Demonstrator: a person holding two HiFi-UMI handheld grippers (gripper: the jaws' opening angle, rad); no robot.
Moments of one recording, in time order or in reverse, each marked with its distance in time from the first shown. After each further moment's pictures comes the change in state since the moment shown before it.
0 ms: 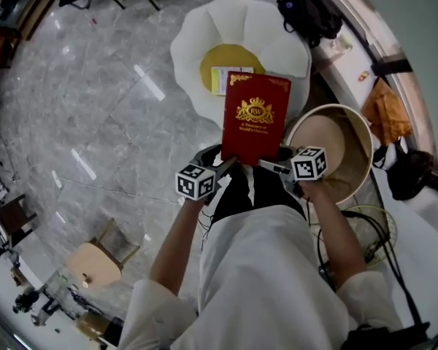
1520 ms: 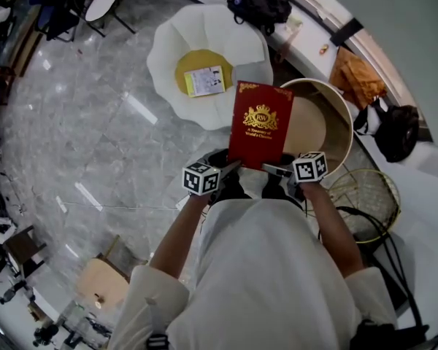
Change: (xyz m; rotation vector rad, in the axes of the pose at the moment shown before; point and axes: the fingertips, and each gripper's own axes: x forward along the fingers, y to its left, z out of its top) left arm 0.016 -0.167 -0.096 0.093 0.124 -0.164; right arm -0.144 0.031 -0.148 0.117 -0.141 -0.105
